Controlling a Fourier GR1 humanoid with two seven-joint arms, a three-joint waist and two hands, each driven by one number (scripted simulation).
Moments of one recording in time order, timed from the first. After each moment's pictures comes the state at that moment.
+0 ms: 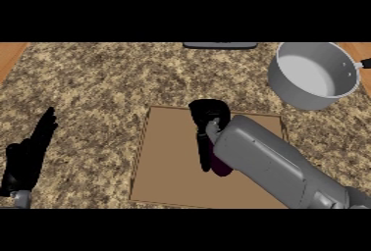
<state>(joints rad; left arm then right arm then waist) 0.03 0.47 -0.07 -1.50 0.09 0.21 0.09 -0.91 -0.20 0.78 -1.13 0.07 0.44 1.03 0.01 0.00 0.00</state>
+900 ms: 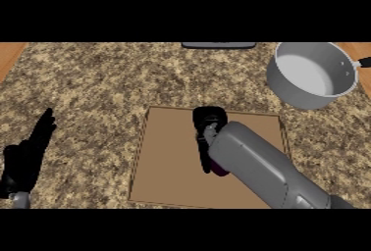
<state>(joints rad) 0.04 0.43 -0.02 -1.52 0.05 0.18 0.10 -0.86 -0.11 0.73 -0.99 0.23 0.48 0.98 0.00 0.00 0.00</state>
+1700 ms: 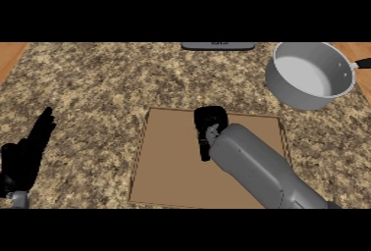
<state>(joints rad) 0.04 0.40 0.02 -1.53 0.01 0.13 0.12 -0.81 -0.08 0.67 -0.98 0.43 0.55 0.88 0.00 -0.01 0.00</state>
